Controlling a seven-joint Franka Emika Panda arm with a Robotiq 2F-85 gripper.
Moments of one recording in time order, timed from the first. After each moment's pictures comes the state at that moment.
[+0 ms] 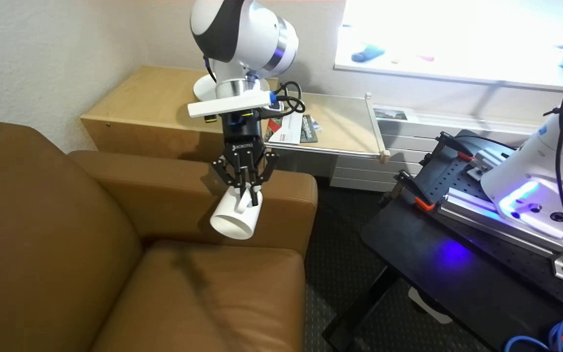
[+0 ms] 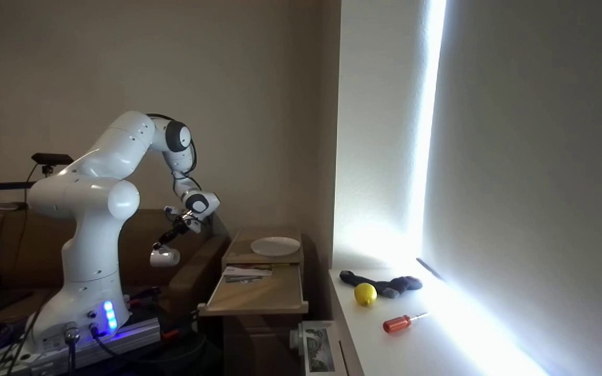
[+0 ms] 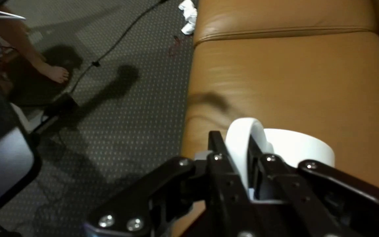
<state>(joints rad) 0.49 0.77 0.13 -1.77 0.75 2.00 0.95</state>
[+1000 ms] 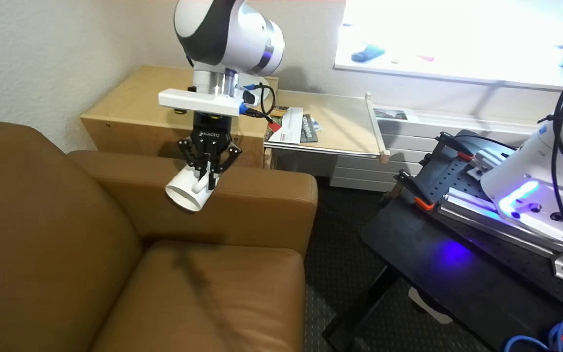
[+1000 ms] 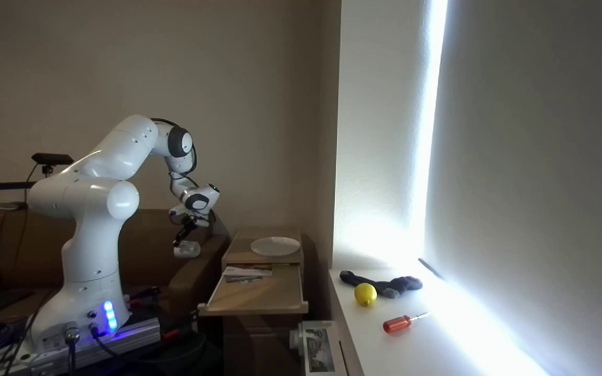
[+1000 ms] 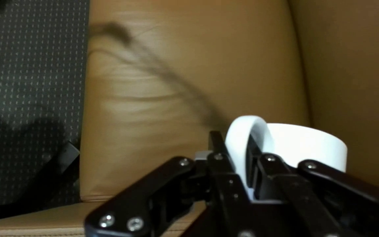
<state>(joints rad) 0.47 0.82 0.19 -1.68 0.65 2.35 0.99</state>
